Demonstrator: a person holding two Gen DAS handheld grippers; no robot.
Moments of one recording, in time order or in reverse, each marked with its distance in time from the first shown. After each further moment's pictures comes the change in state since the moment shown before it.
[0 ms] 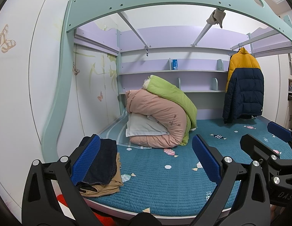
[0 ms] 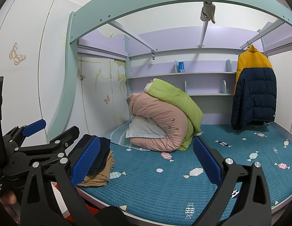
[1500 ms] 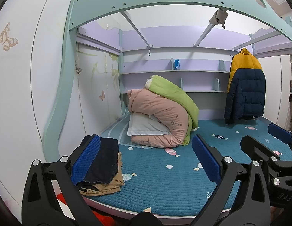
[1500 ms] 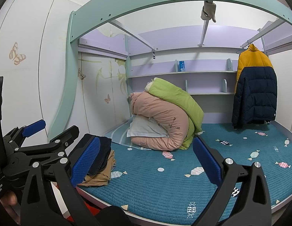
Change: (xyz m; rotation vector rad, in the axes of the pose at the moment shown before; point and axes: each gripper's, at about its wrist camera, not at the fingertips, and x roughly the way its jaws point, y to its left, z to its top) left arm -0.002 0.003 -0.002 -0.007 0.000 0.028; right arm 0.005 0.016 -0.003 0.008 0.004 -0.006
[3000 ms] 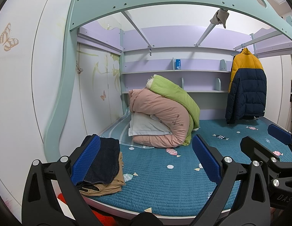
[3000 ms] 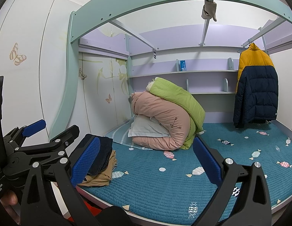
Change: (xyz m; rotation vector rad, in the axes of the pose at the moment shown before) left arm -0.002 -0.003 0.000 -0.003 0.001 0.006; right arm 0.003 0.002 0.000 0.004 0.005 0.003
